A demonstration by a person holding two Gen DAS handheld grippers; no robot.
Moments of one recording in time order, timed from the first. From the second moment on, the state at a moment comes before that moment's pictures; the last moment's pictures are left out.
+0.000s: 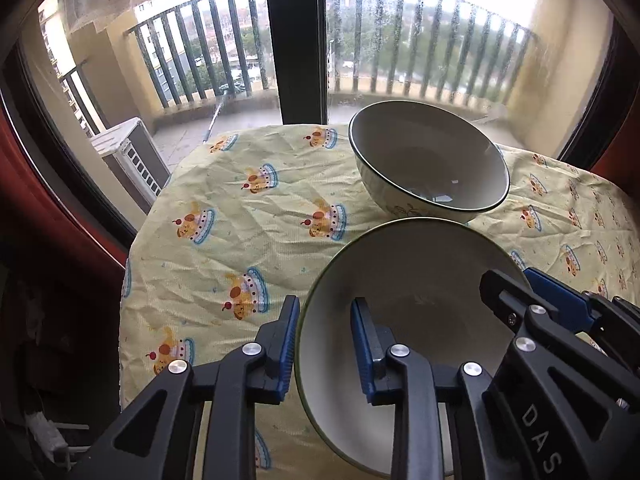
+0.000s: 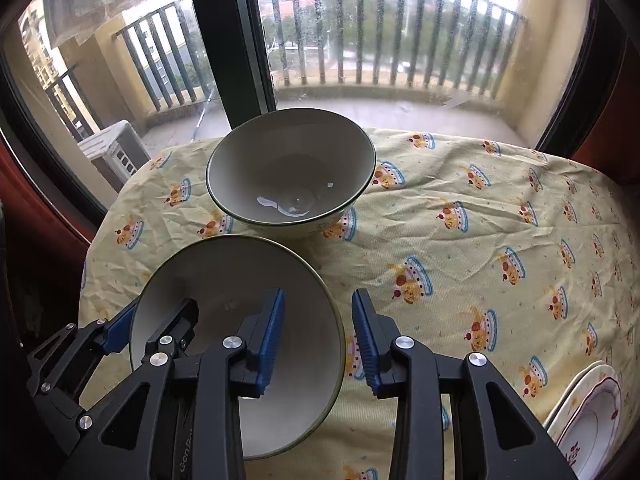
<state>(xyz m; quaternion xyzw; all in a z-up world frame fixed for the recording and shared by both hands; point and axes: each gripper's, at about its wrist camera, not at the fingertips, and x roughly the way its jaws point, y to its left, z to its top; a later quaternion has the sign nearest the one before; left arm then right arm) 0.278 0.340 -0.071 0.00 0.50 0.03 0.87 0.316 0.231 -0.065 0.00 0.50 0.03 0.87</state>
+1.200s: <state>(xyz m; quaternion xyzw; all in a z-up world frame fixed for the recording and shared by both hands) 0.242 0.279 -0.036 0.01 0.50 0.00 0.87 0.268 0.169 -0.027 0.03 0.50 -0.01 0.87</state>
